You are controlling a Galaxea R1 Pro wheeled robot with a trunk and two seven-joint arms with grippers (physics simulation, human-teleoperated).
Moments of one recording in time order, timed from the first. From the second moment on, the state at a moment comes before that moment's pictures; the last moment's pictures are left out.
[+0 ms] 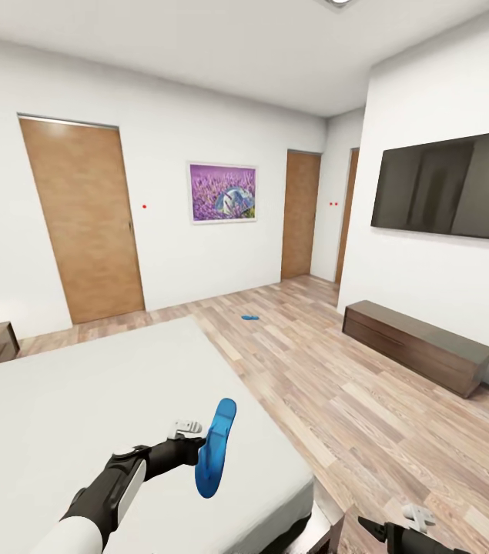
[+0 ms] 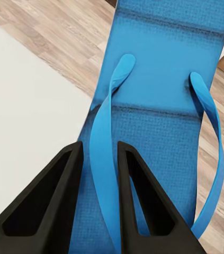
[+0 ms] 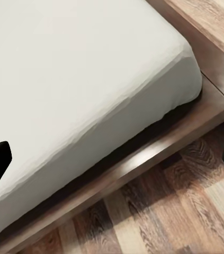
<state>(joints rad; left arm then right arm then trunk) -0.54 -0.03 0.09 -0.59 -0.04 0.25 -0.66 -0.41 -0.33 0.15 -0.21 -0.53 0.06 0.77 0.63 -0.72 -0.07</state>
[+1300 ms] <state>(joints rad) -0.54 -0.03 0.09 -0.59 -0.04 0.25 -0.66 -0.41 -0.33 0.15 -0.21 -0.53 0.06 0.77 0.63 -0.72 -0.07</state>
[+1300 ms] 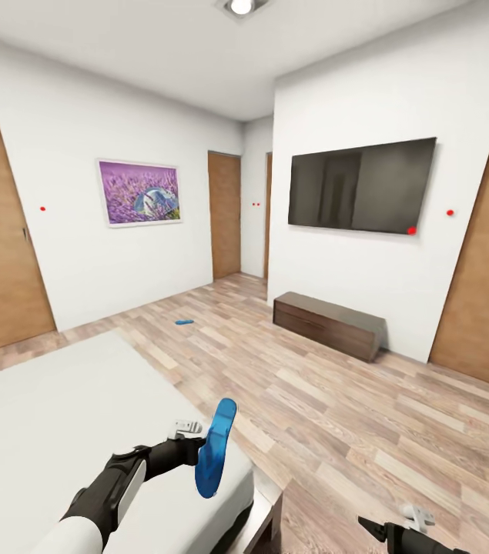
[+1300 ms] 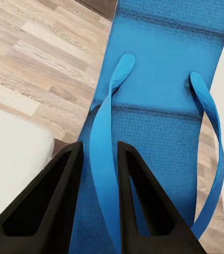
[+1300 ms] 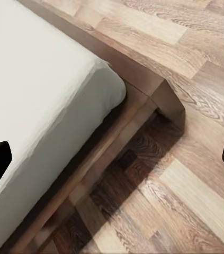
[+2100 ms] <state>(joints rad) -0.54 -0.03 0.09 -0.59 -0.04 0.25 -0.66 -0.41 -0.33 0.15 -0.21 -0.53 0.06 0.77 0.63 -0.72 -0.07</state>
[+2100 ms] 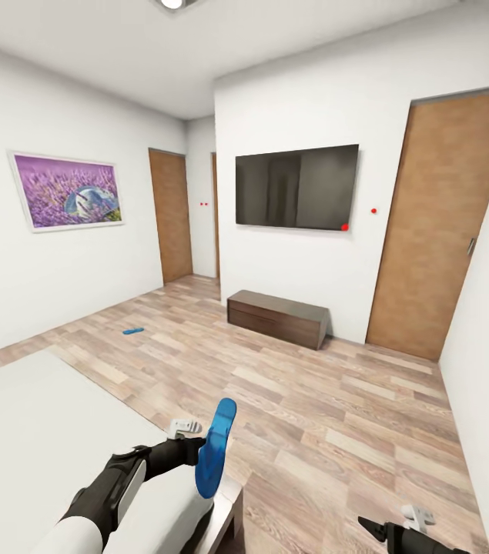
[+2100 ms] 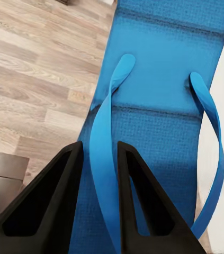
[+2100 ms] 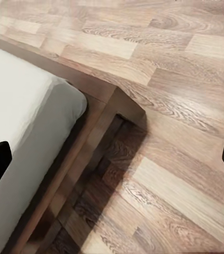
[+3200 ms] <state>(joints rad) -0.54 -0.03 0.09 -0.59 -0.04 0.25 -0.66 -0.41 -0.33 0.15 -0.21 -0.53 0.05 0.77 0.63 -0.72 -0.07</state>
